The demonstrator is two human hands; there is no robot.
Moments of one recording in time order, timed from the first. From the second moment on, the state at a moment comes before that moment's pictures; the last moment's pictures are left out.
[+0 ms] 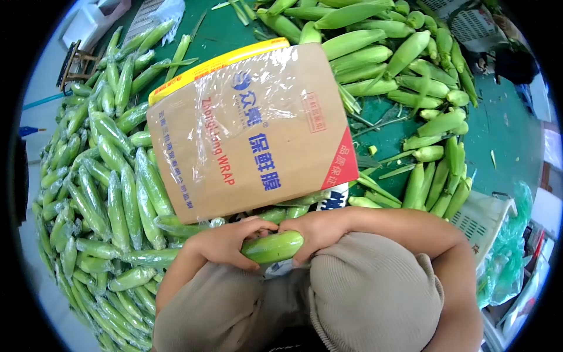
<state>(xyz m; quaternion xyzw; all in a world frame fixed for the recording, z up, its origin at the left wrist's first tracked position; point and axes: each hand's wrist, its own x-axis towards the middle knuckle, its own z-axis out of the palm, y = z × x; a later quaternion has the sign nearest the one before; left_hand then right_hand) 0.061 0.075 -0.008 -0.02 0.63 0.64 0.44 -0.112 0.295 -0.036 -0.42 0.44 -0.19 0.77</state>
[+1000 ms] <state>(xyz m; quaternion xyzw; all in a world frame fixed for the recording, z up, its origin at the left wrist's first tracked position) 0.039 0.089 -0.005 -0.07 0.77 0.62 0.16 -0.292 0.585 -0.144 -0.21 0.95 0.21 0.08</state>
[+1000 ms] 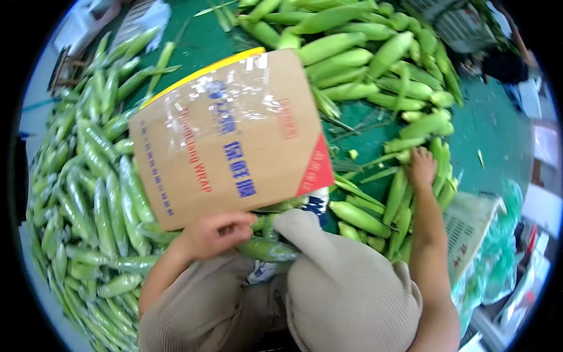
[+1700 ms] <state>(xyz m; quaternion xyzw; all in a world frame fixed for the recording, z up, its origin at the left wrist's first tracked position) -0.058 -0.025 -0.028 -0.13 0.98 0.10 -0.14 -0.264 0.167 -0.062 -0.51 0.73 -0.39 0.24</state>
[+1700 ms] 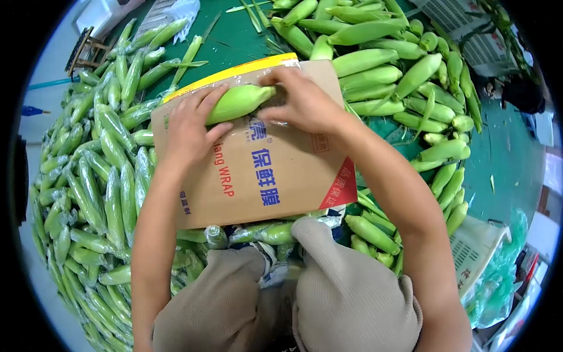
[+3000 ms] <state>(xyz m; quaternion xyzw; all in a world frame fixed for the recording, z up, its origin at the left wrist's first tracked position) 0.043 0.044 -0.045 -0.11 0.93 0.30 -0.21 -0.197 0.194 -0.022 -0.72 0.65 -0.18 0.18</state>
